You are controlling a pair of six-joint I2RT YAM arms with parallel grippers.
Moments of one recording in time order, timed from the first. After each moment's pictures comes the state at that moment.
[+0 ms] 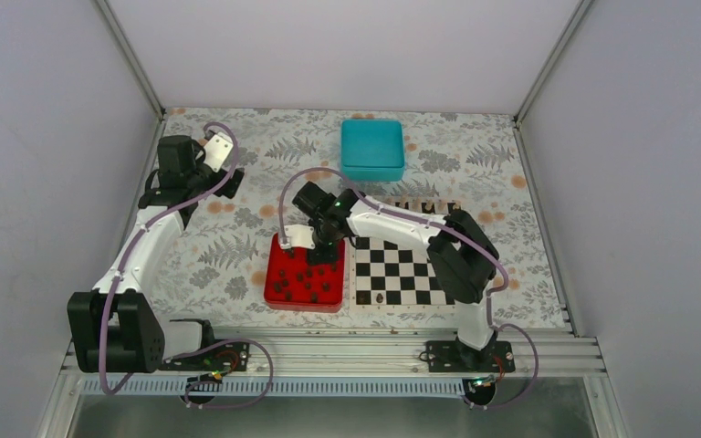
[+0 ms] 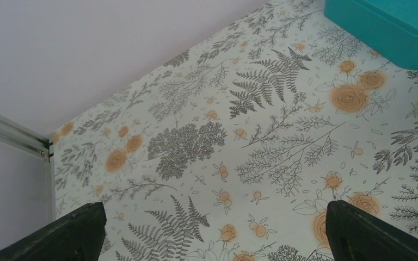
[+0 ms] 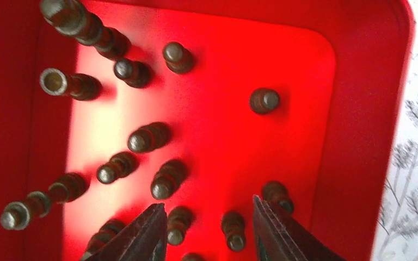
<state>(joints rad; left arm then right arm) 0.00 1.26 0.95 -0.26 0.19 0.46 0.95 1.94 1.48 -0.79 -0.23 -0.67</state>
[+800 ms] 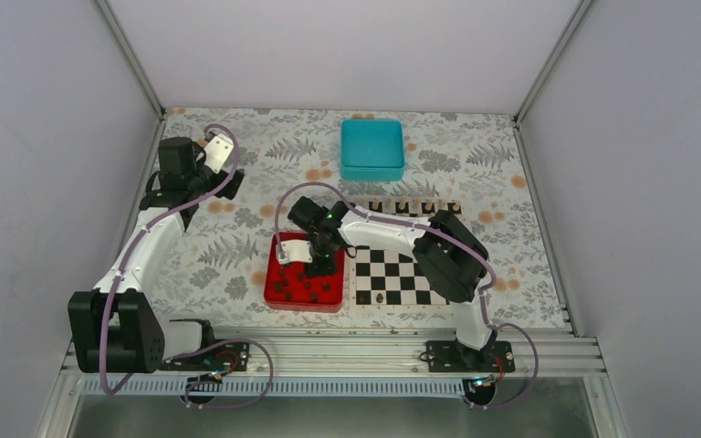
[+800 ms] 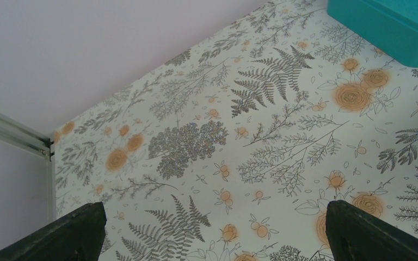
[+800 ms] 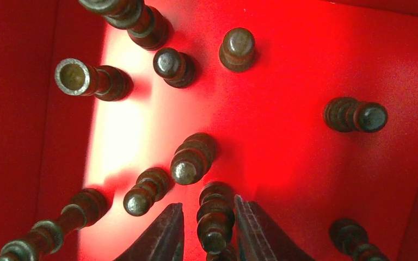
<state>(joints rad) 0.00 1.25 0.93 -0.23 0.18 0.46 1.00 2.01 1.44 -0.75 -0.27 -0.68</state>
